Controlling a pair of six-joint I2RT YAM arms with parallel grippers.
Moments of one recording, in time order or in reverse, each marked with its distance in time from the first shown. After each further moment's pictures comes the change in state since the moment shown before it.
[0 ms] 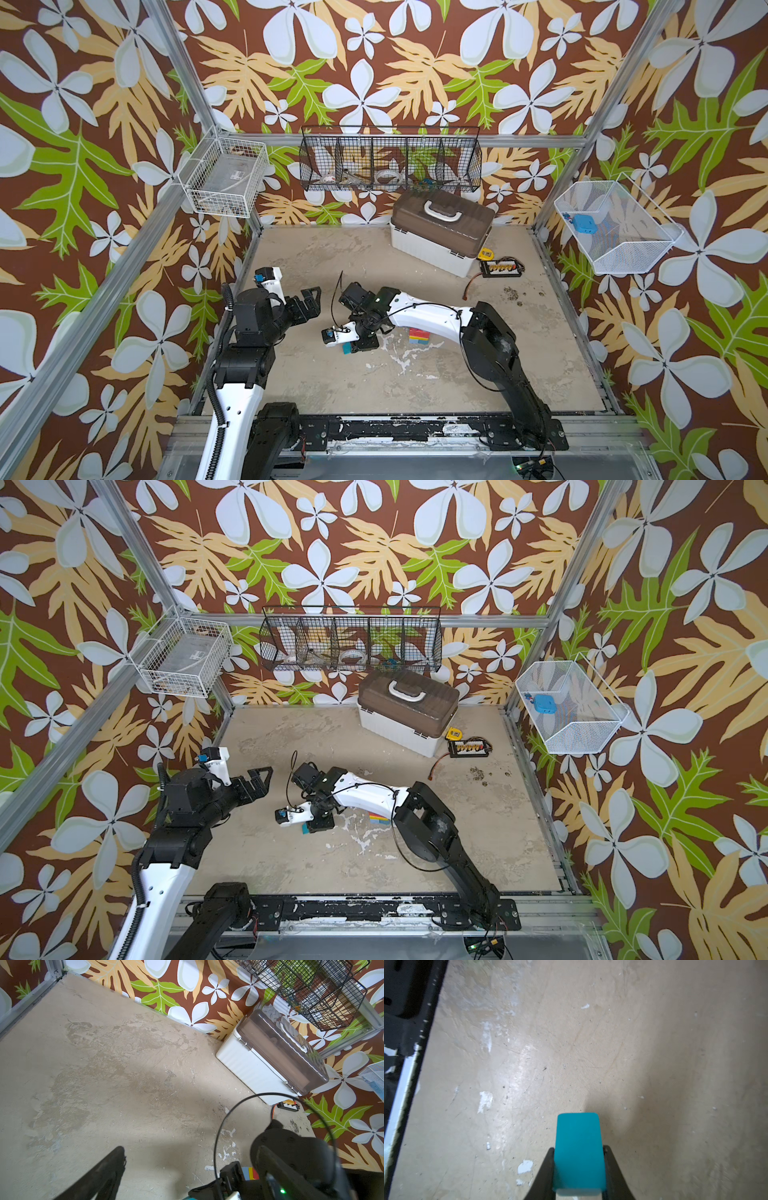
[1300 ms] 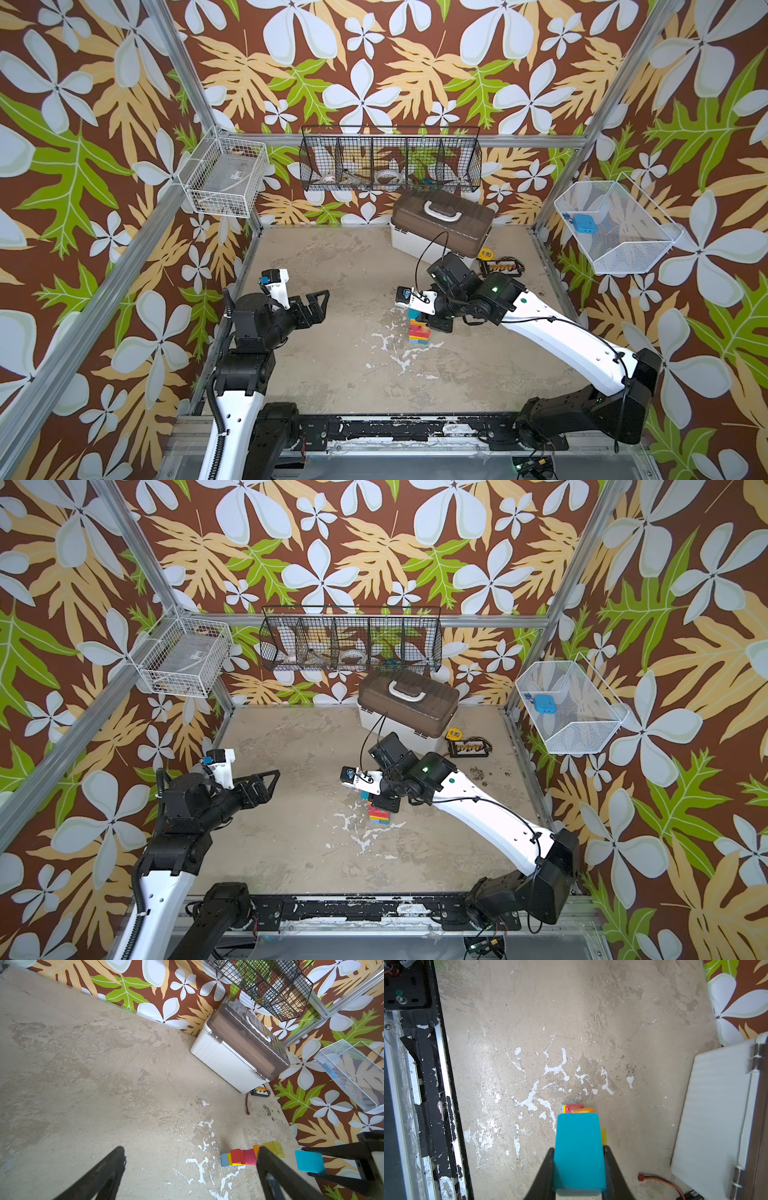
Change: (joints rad) left arm -0.009 -0.048 -0.033 0.048 0.140 0.001; right arm -0.214 -0.745 -0.404 -0.142 0.187 0.209
